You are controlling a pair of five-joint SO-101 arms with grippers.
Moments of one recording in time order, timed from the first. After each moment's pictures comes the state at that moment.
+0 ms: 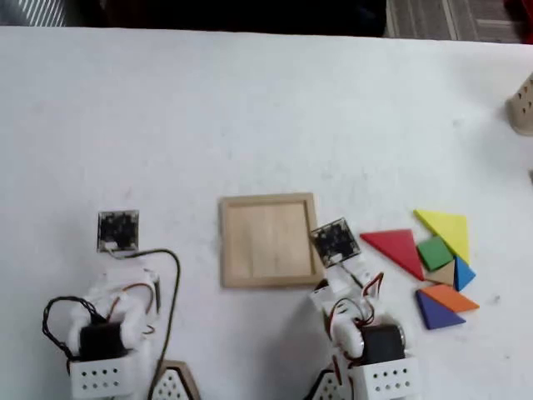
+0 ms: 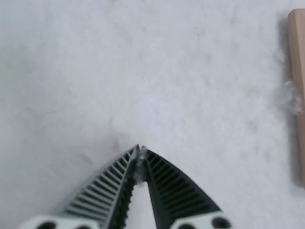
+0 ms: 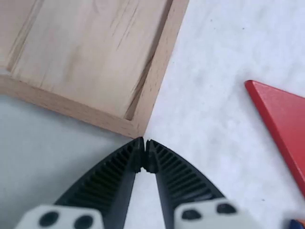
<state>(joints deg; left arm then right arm) -11.7 -104.0 97.1 73.4 -2.8 -12.0 -102.5 96.4 72.9 18.2</state>
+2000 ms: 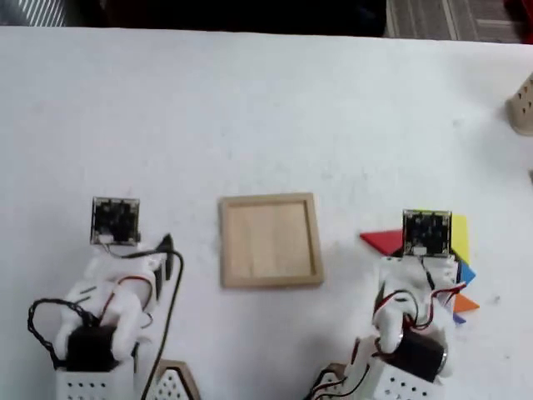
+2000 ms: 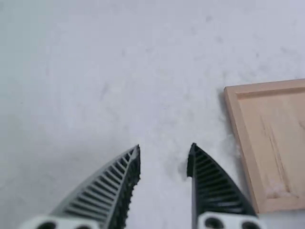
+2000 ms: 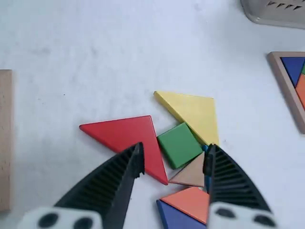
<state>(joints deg) -4.8 -94.9 79.6 69.7 -2.9 20.8 -95.4 77.5 66.0 22.8</state>
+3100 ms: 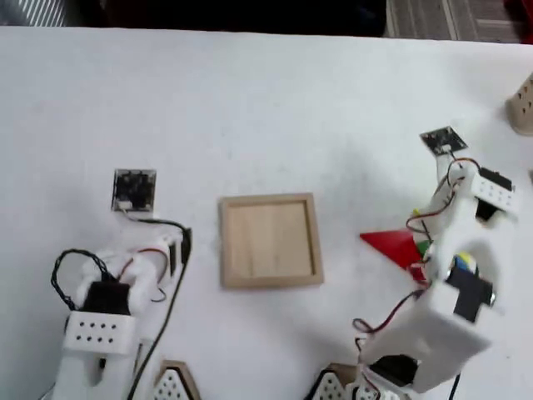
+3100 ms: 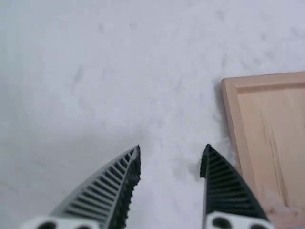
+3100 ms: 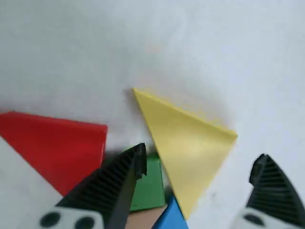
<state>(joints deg) -1.5 -67.5 80.3 48.3 1.9 27.7 14.7 14.5 59.7 49.6</state>
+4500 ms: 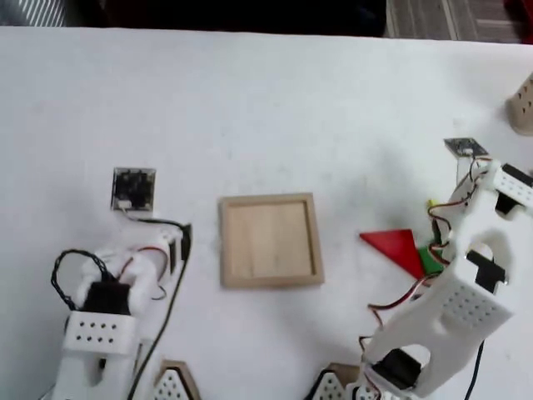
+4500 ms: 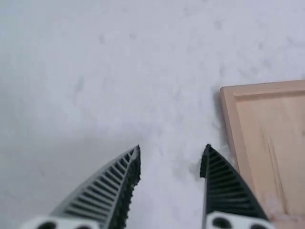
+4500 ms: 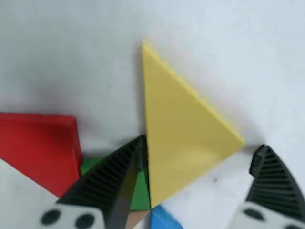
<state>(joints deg) -1.5 -67.5 80.4 46.1 1.9 33.1 27.8 0.4 70.2 46.0</state>
